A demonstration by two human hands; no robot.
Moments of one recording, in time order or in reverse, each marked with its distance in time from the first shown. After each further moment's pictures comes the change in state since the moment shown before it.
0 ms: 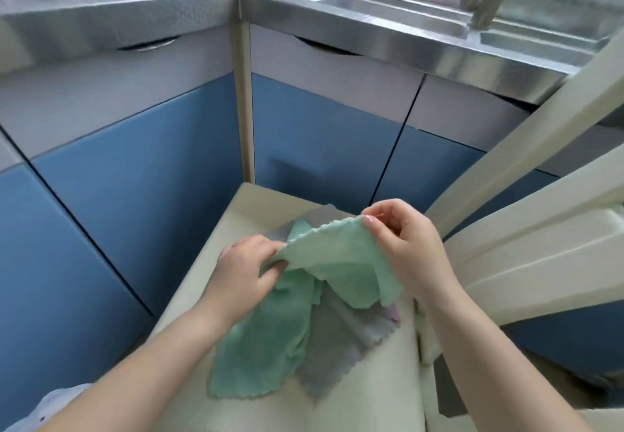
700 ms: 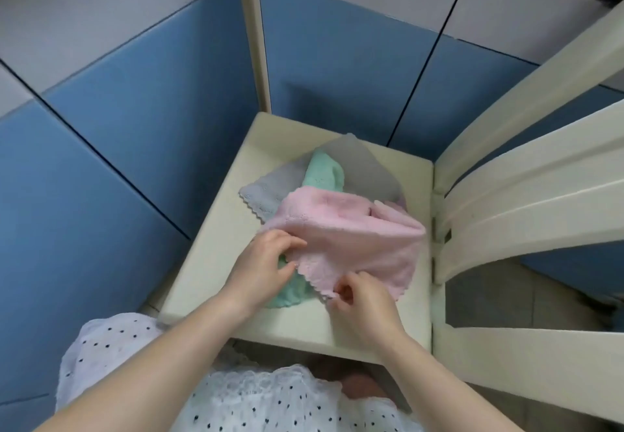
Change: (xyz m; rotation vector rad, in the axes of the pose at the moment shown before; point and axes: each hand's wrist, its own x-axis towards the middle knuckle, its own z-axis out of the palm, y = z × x) left_hand -0.067 0.012 0.014 0.006 -0.304 -0.269; right_hand -0.124 0.097 0.080 -0.472 -0.482 0.263
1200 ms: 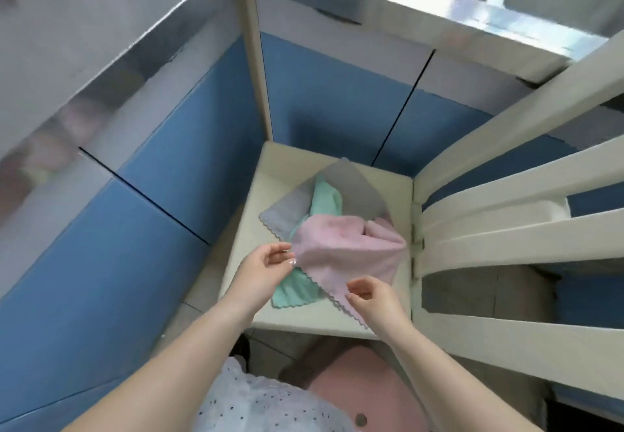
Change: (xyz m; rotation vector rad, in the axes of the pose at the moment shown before) left_hand -0.021 0.073 -0.131 -0.731 -0.111 -0.554; right_hand -0.046 -0.088 -0.101 0.372 -0.113 0.409
